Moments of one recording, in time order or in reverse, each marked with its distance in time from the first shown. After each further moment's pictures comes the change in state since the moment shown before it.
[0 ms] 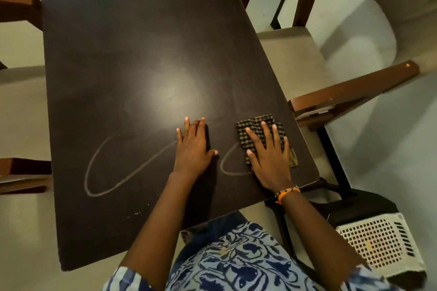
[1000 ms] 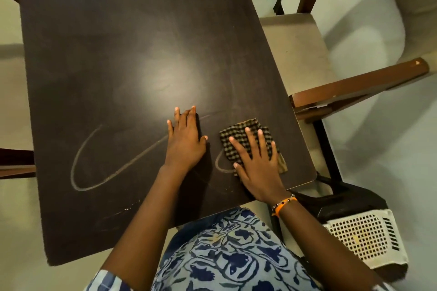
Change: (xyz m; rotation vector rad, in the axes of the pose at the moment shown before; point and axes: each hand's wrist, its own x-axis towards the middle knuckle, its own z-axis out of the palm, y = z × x) left_hand 0.010 -0.001 -0.008 -0.113 0.011 -0.088; right_hand -0.020 -0.013 0.005 -0.053 -0.127 -0.172
